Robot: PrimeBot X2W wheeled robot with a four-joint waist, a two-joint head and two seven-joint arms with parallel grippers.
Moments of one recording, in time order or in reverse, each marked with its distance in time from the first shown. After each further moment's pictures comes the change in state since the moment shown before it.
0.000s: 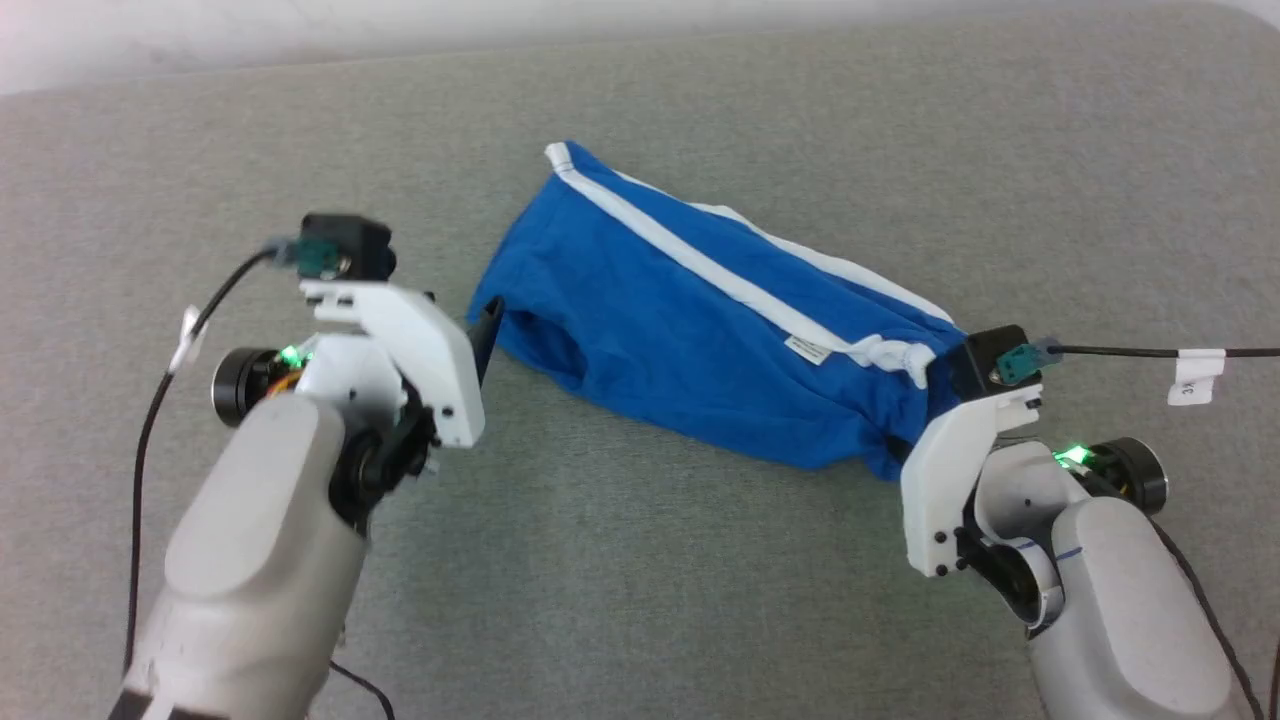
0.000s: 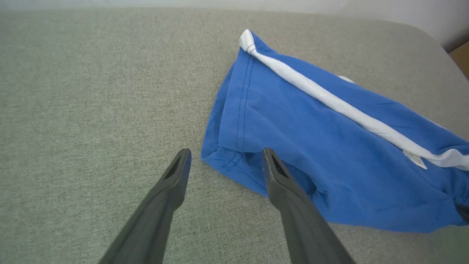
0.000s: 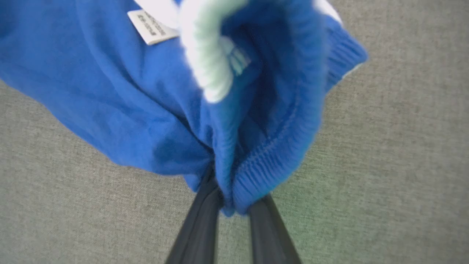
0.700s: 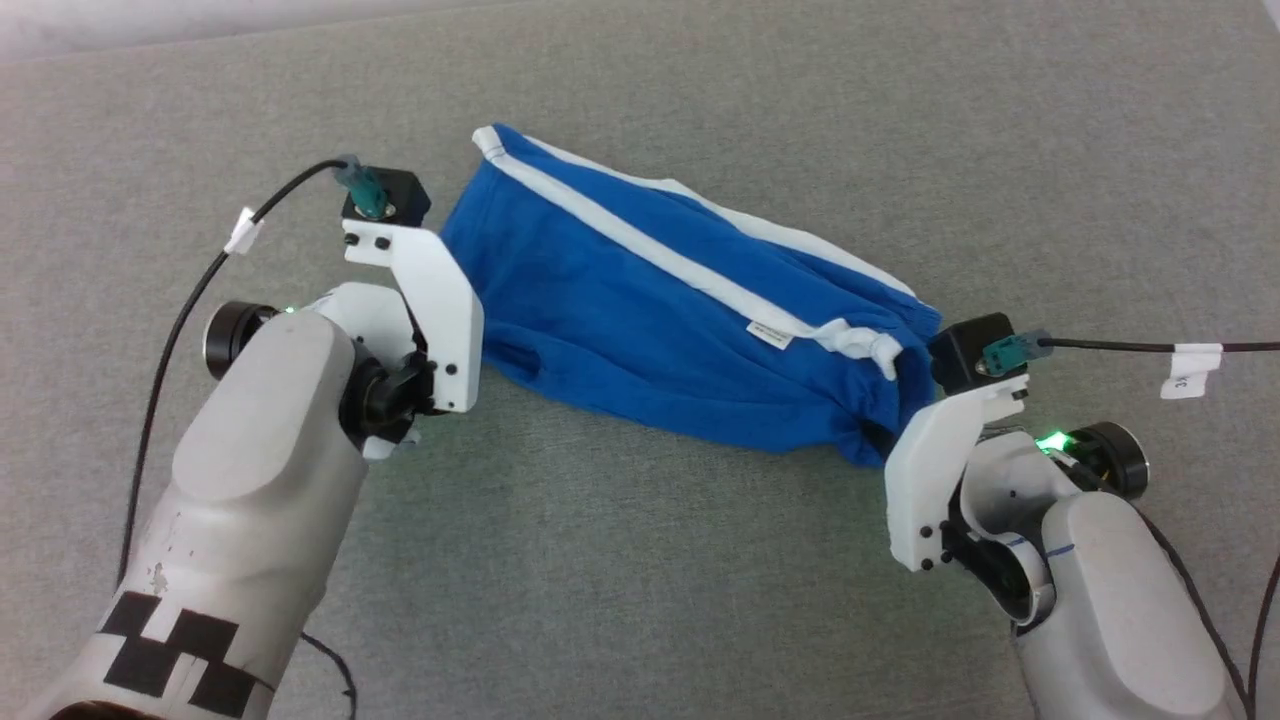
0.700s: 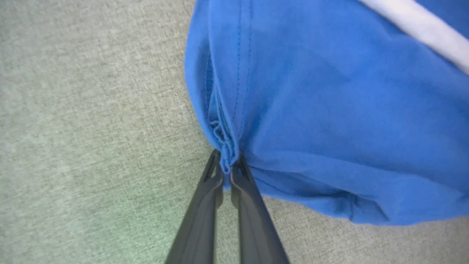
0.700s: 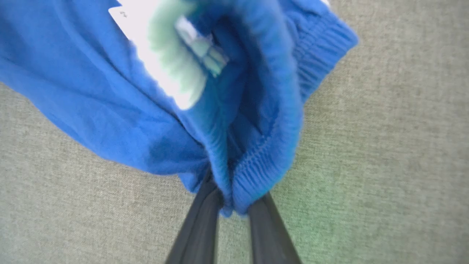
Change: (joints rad) left arm -0.218 0.002 -0.123 0.259 0.036 -0.012 0.332; right arm -0.001 0.012 0.030 -0.046 0.026 0.002 -0.009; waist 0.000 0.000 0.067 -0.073
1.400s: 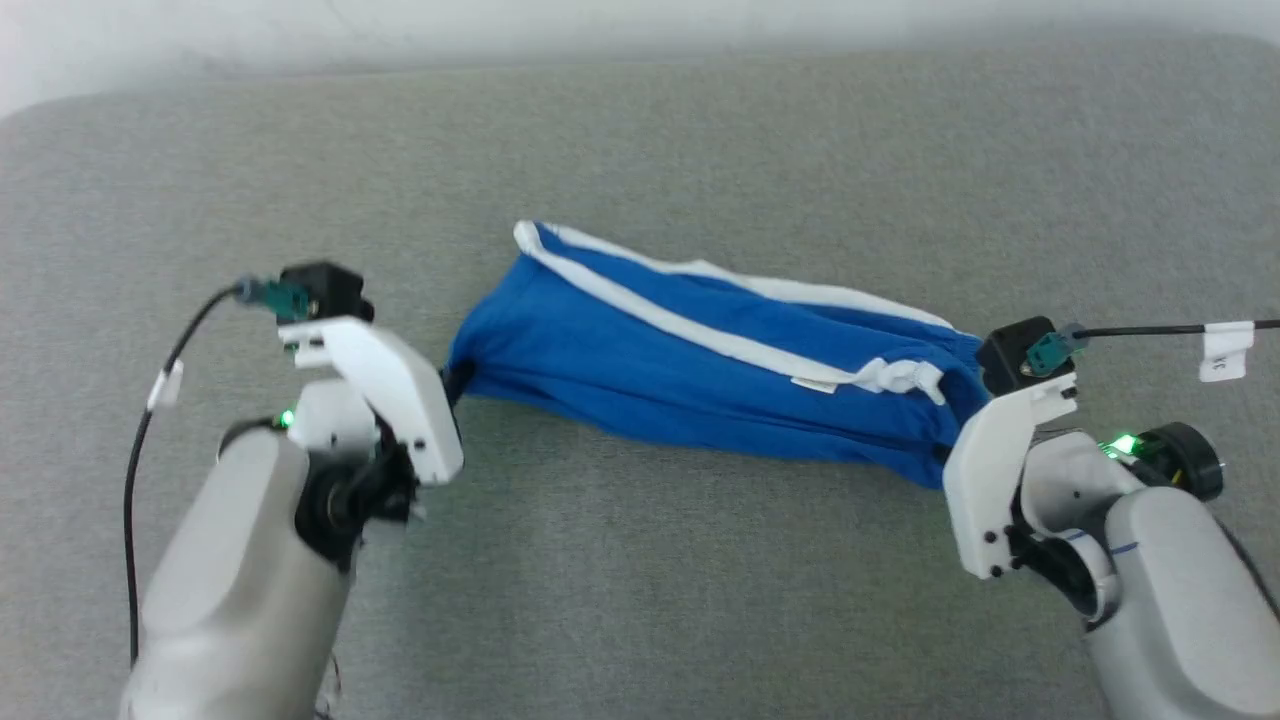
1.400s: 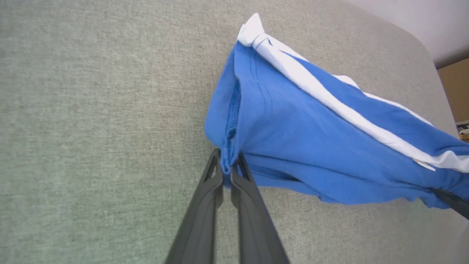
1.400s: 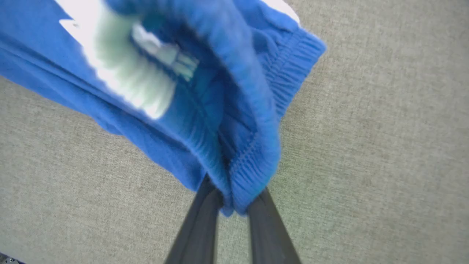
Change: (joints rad) left arm 0.232 -0.005 0.173 -0.161 -0.190 0.000 -0.207; right arm 0.002 -0.110 0.011 -0.025 0.007 -0.001 0.128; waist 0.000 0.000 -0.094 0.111
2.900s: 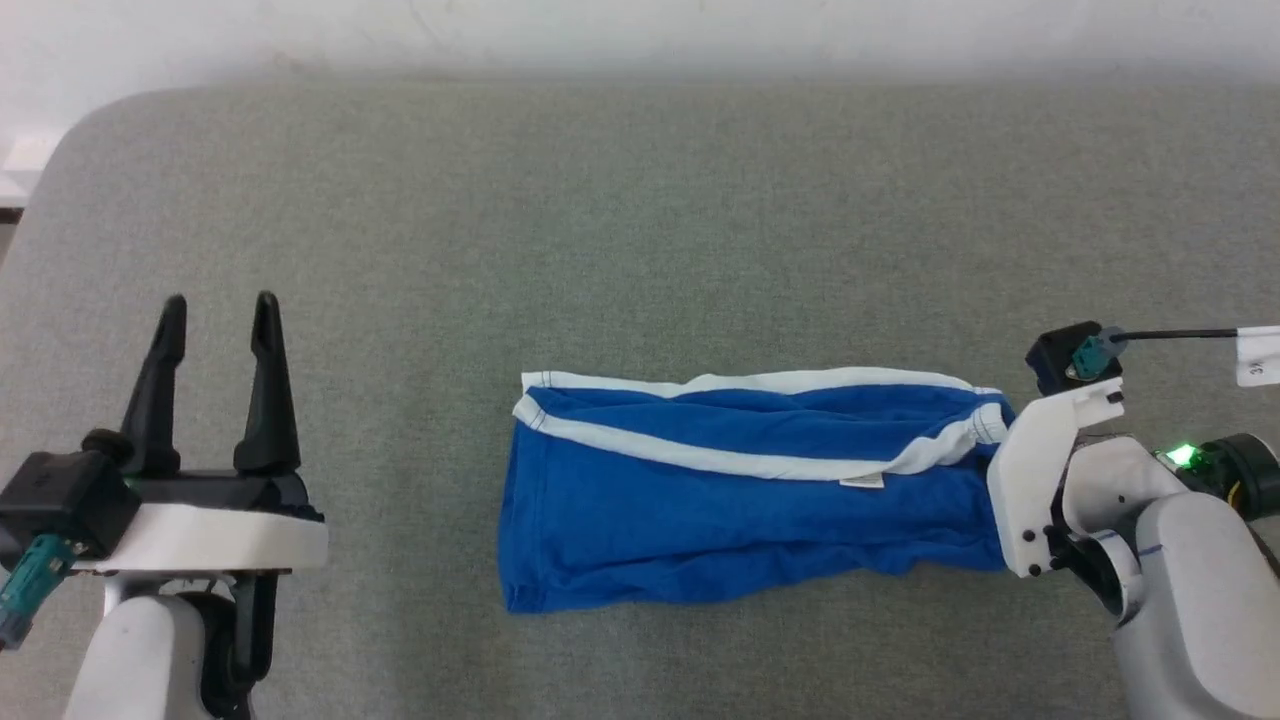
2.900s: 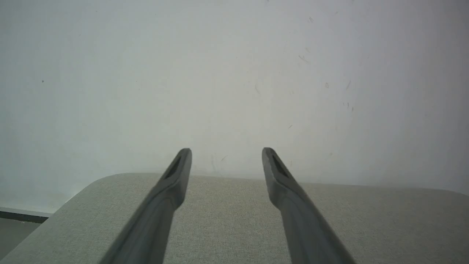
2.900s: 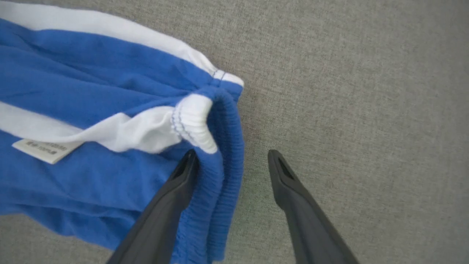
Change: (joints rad) left arm 0.419 0.014 0.296 -0.477 0.347 -0.053 -0.802; right arm 0.023 -0.010 -0.089 -0.012 -0.133 0.000 0.039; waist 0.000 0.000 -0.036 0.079
